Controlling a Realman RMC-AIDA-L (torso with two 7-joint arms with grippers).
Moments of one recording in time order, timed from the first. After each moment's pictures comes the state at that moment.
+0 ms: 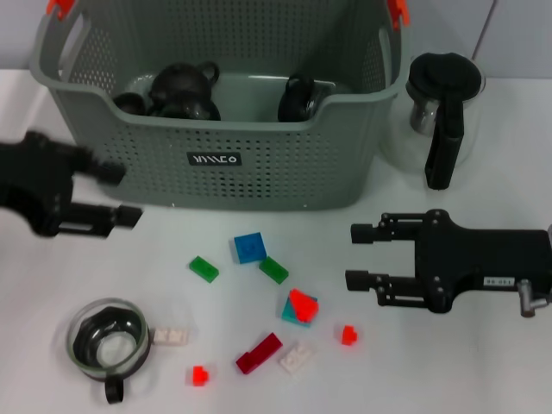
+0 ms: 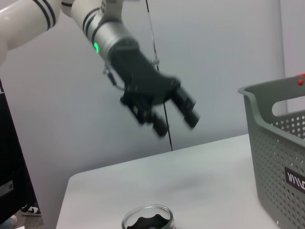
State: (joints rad) left arm -0.46 -2.08 -2.48 -1.52 -0.91 1.99 -1.87; right arm 0.52 2.07 -0.91 -0.58 -1.84 -1.66 1.20
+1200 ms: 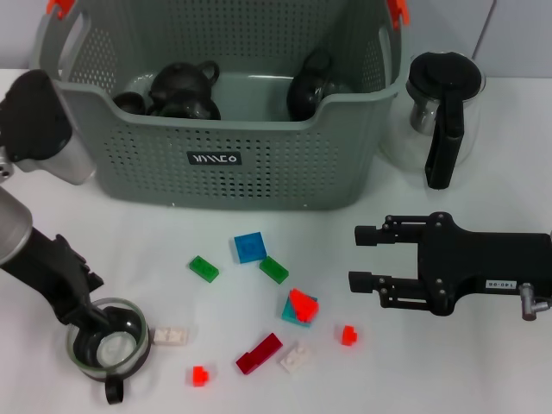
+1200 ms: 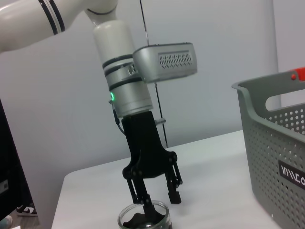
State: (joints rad) left arm -0.53 -2.17 -2.13 -1.36 -0.30 1.78 -1.97; right arm 0.51 2.07 -0.91 -0.58 -1.84 -1.65 1.20
